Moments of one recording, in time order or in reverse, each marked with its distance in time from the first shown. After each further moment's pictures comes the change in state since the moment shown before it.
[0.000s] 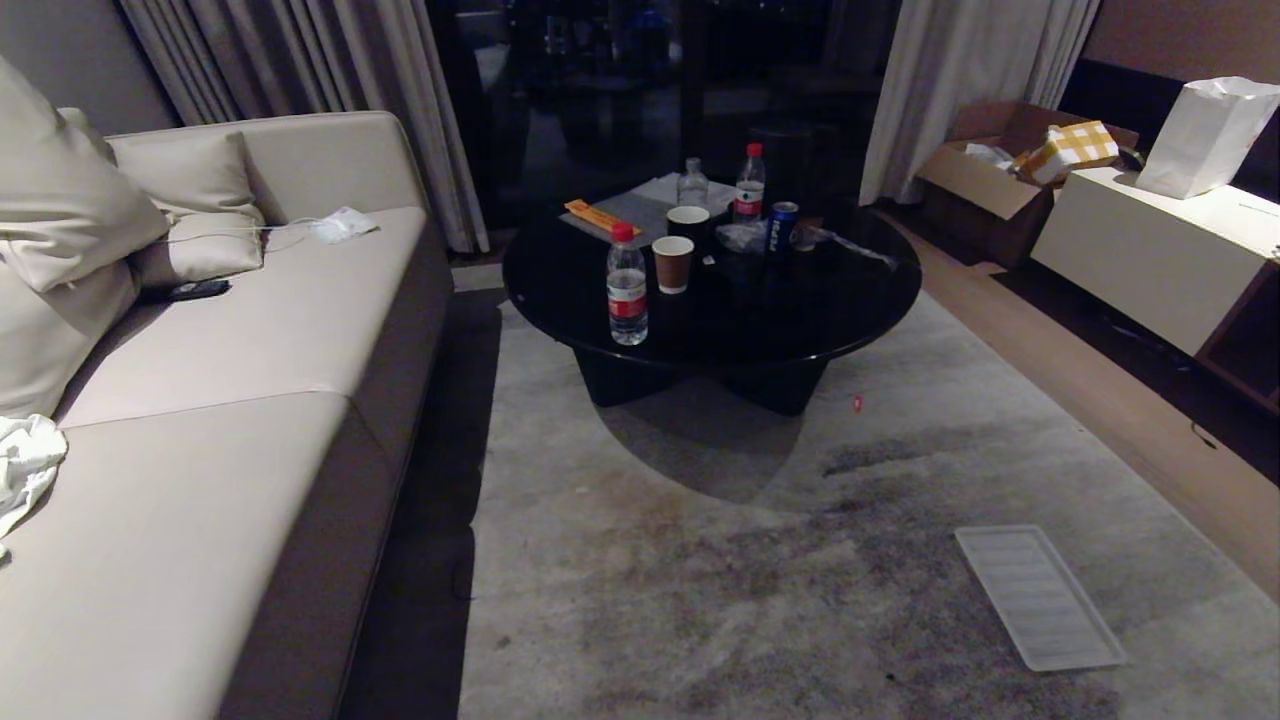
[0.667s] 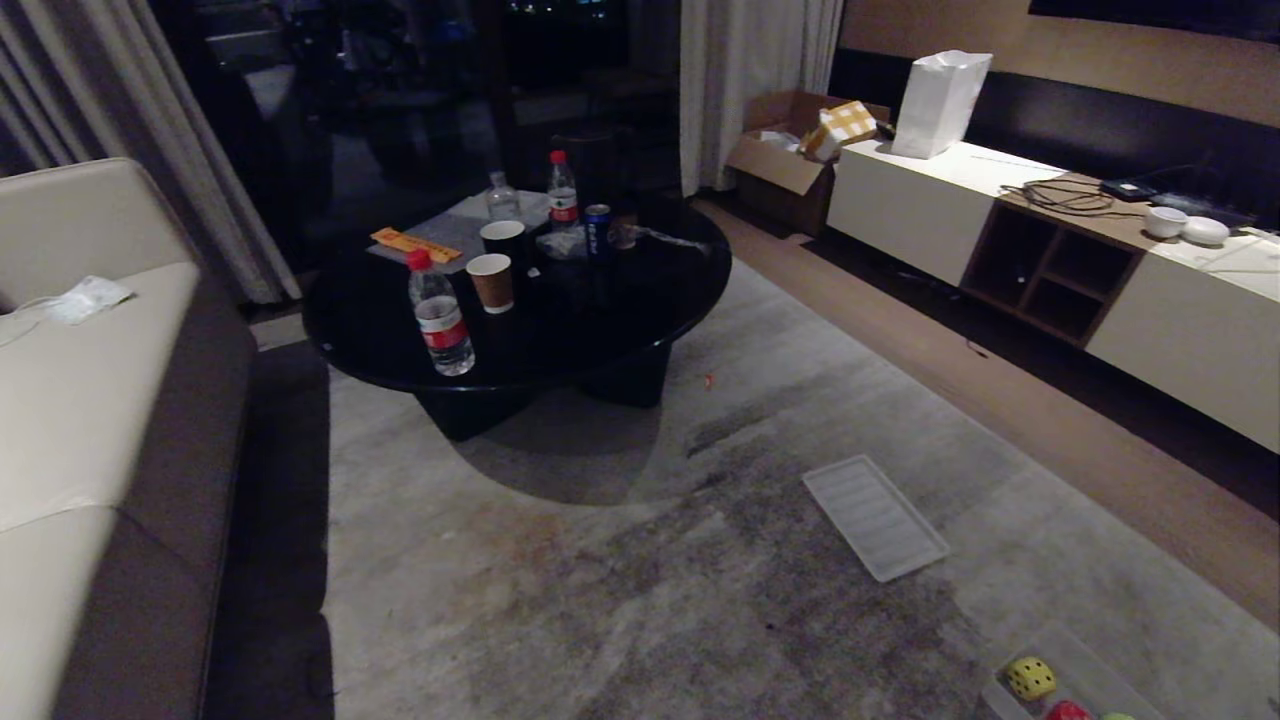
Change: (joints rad) left arm 0.000 0.000 0.000 0.000 -0.001 0.001; right arm 0.000 0.000 0.000 0.000 0.000 0.000
